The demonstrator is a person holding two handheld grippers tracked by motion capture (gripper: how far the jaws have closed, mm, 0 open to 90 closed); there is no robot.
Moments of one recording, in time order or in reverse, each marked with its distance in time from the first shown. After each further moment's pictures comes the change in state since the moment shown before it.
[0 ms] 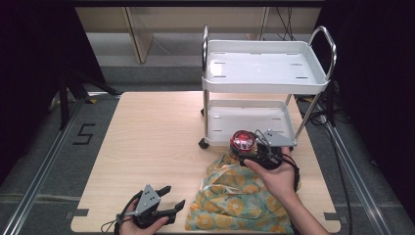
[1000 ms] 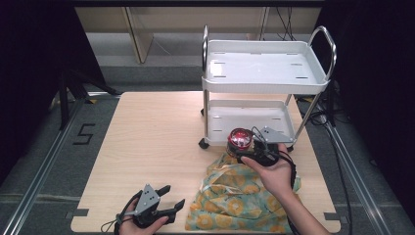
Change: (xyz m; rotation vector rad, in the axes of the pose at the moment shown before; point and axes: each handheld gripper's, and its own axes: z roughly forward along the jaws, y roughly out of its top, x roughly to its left) left arm 0.000 0.000 0.000 -0.011 0.004 -0.022; right arm 0.001 0.005 0.009 0.006 0.012 0.015
